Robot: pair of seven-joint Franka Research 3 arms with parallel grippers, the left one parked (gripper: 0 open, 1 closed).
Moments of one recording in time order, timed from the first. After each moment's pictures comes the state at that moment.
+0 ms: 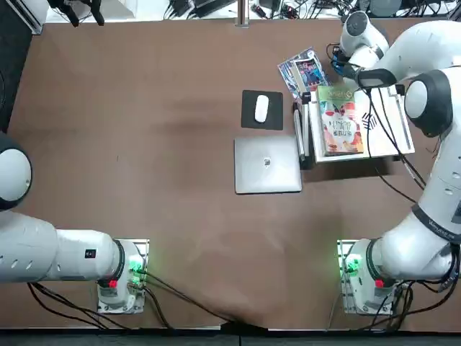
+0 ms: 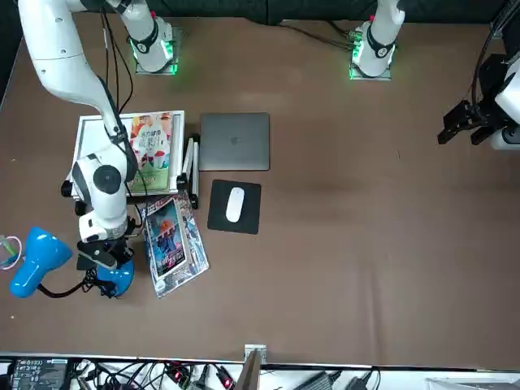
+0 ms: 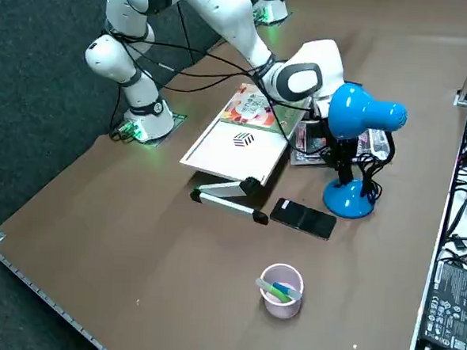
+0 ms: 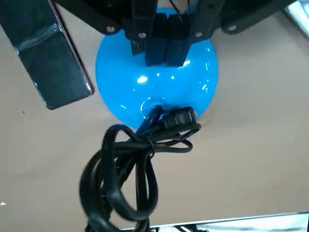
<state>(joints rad) 0.02 0.68 0.01 -1.73 -0.89 2.68 1.10</state>
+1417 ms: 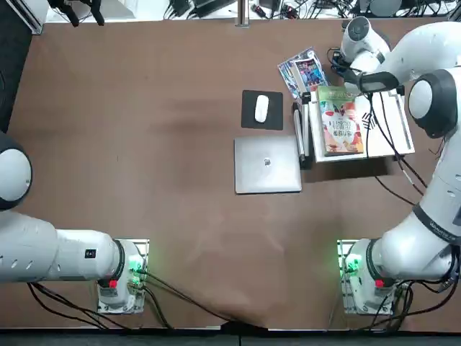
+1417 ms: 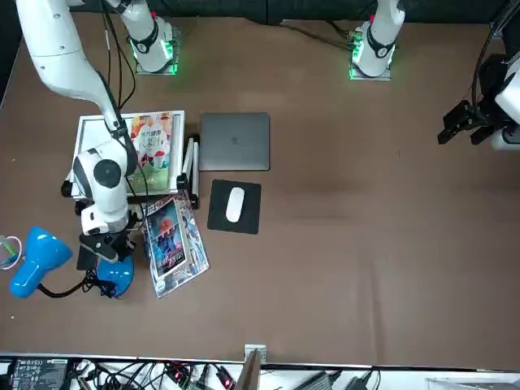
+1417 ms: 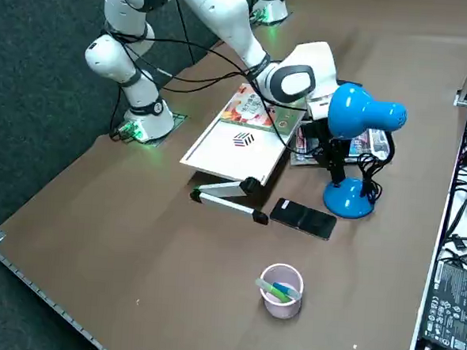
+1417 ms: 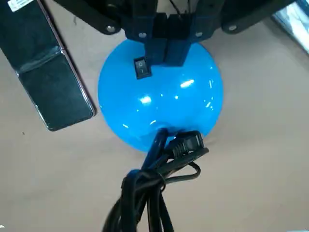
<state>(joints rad) 0.01 0.65 0.02 -1.80 -0.89 2.70 1.14</state>
